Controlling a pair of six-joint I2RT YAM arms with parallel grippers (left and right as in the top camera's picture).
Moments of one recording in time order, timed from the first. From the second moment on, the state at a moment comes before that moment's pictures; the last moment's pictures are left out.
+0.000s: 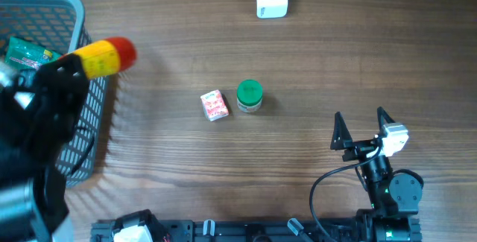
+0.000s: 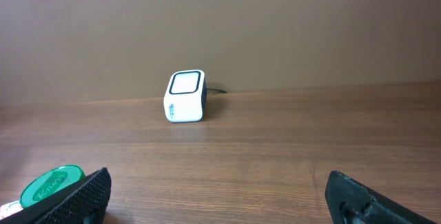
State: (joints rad) left arm 0.26 0.97 1.48 -1.02 0.18 -0.92; right arm -0.02 0.02 0.01 0.01 -0.17 0.12
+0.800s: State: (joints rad) left arm -0.33 1.69 1.48 -1.01 -0.34 -0.95; right arm -0.02 0.02 0.01 0.01 -0.17 0.12
